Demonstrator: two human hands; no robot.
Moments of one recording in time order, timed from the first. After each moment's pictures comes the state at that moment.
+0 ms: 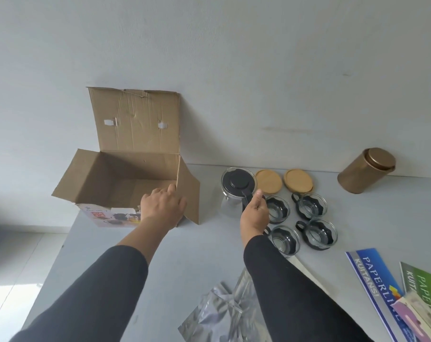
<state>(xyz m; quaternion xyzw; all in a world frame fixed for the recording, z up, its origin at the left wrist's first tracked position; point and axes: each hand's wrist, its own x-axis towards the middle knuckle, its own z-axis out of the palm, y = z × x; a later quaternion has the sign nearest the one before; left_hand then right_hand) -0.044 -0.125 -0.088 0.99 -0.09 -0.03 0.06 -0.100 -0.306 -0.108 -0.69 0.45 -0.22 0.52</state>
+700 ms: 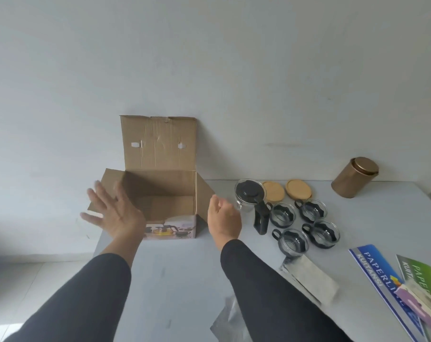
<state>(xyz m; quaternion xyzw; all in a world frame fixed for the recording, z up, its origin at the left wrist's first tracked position) -0.041 -0.013 -0.061 0.97 0.17 0.07 0.15 -0.106 -0.193 -0.061 -0.85 0.32 -0.14 0.39</state>
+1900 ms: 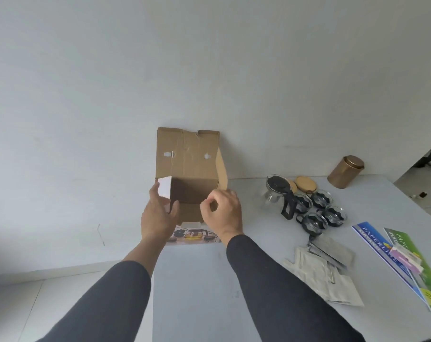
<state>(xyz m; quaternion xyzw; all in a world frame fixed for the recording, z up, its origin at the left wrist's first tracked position) -0.046 0.120 -0.051 0.89 -0.05 0.03 0.45 -0.107 -0.011 -0.027 -0.89 0.14 -0.34 0.26</state>
